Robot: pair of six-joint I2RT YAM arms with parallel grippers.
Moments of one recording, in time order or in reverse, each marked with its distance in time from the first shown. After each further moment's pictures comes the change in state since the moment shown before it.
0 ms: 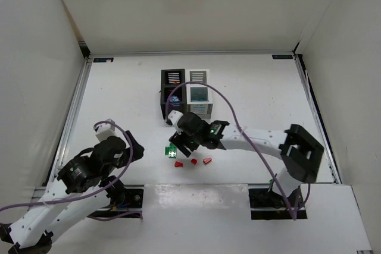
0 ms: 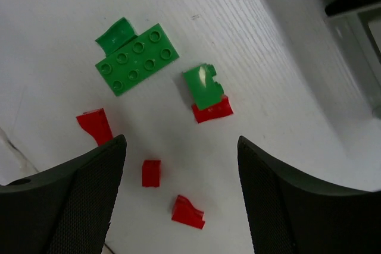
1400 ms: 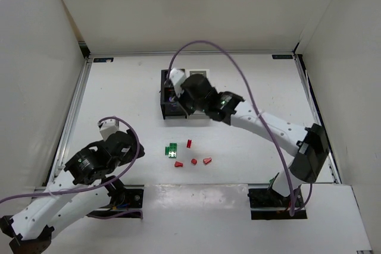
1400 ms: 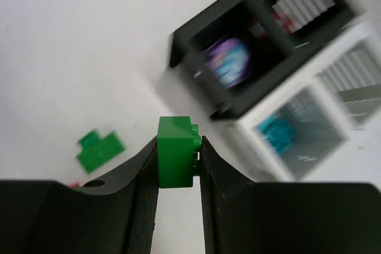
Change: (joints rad) left arm 0.000 0.077 0.036 -0.085 -0.043 -0.029; right arm -0.109 0.048 0.346 -0.065 -0.025 -0.185
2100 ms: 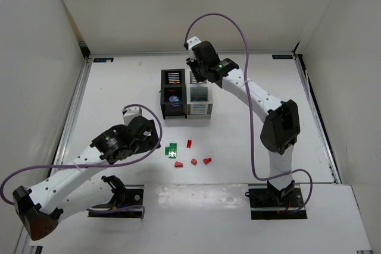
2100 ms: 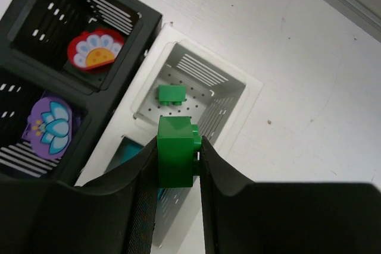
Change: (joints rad) left arm 0.000 0.330 0.057 0.211 0.067 0.120; right arm -0.326 0.351 0.480 -0.164 0.113 0.044
